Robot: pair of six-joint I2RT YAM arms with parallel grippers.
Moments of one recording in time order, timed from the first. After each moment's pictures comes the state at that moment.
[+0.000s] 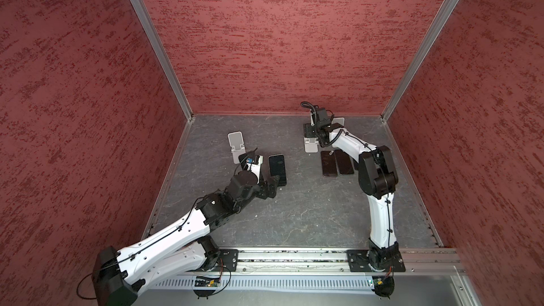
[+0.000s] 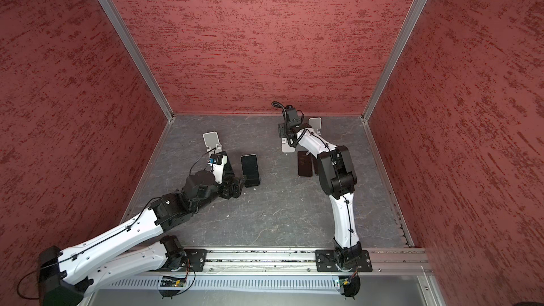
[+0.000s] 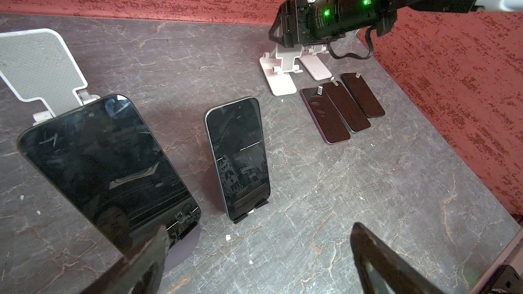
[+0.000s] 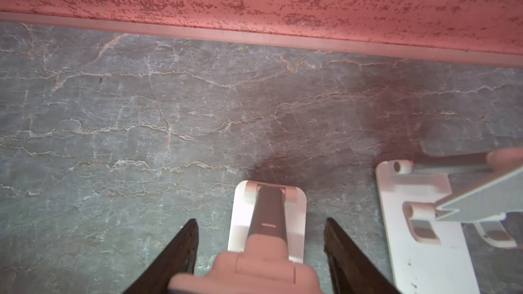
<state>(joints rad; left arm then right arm) -0.86 0.89 0.68 -0.31 -0.29 -0.46 0.35 2.17 1.76 -0.35 0.14 0.20</state>
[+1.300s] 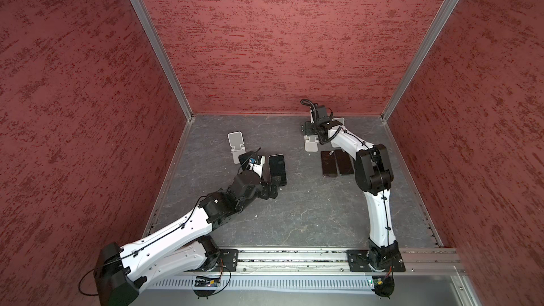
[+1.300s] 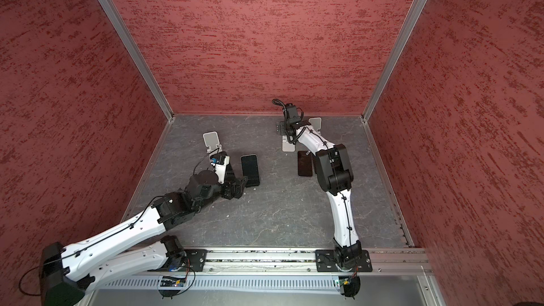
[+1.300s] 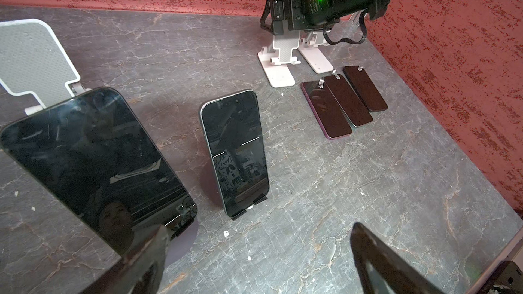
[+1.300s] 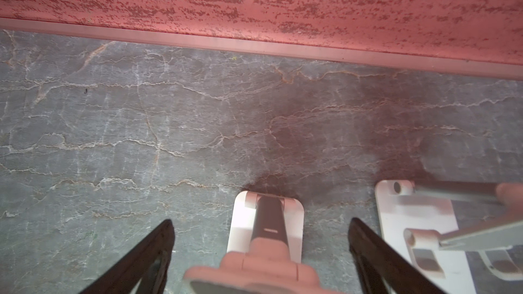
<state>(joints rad) -0.87 0.92 0.70 -0.33 -0.29 -0.47 0.33 2.25 1.87 -0.39 0.14 0.19</state>
